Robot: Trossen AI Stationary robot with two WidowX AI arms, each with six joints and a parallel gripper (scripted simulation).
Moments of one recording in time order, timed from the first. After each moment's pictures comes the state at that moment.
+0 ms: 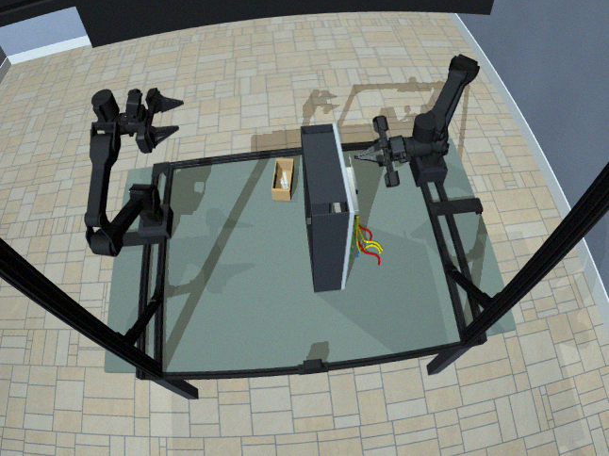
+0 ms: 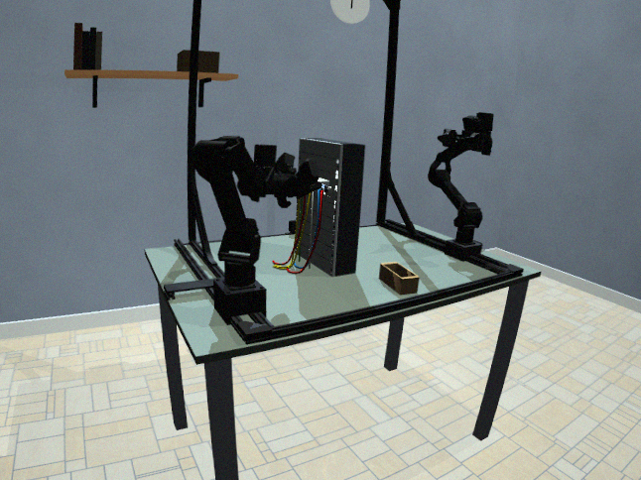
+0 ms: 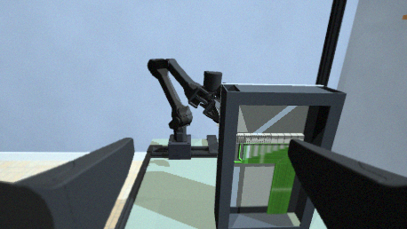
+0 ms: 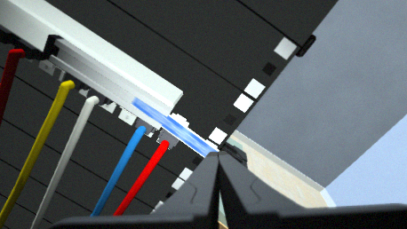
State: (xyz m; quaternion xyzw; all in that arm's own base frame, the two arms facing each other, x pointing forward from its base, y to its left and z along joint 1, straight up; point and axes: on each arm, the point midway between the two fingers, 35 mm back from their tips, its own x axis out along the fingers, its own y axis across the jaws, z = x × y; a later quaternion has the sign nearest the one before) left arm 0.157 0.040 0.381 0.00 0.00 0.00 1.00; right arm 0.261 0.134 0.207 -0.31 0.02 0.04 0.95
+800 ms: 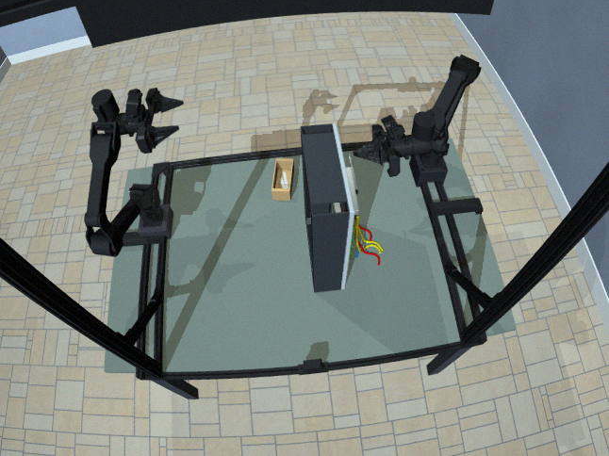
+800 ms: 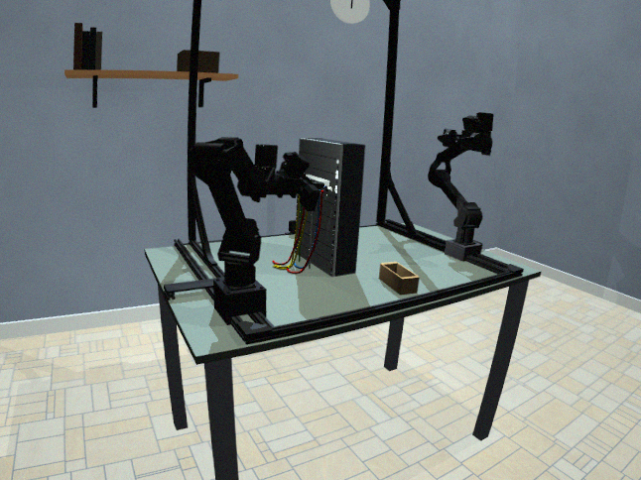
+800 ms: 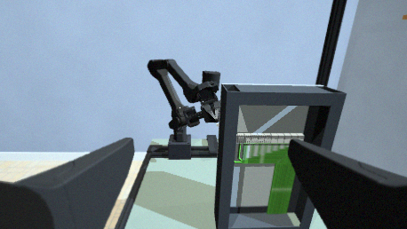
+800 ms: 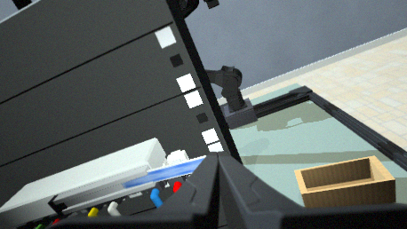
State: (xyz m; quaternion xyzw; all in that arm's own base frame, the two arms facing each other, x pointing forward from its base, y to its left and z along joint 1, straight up) left arm 0.157 0.040 0.381 0.00 0.00 0.00 1.00; right arm 0.262 0.123 0.208 0.17 0.03 0.01 0.99
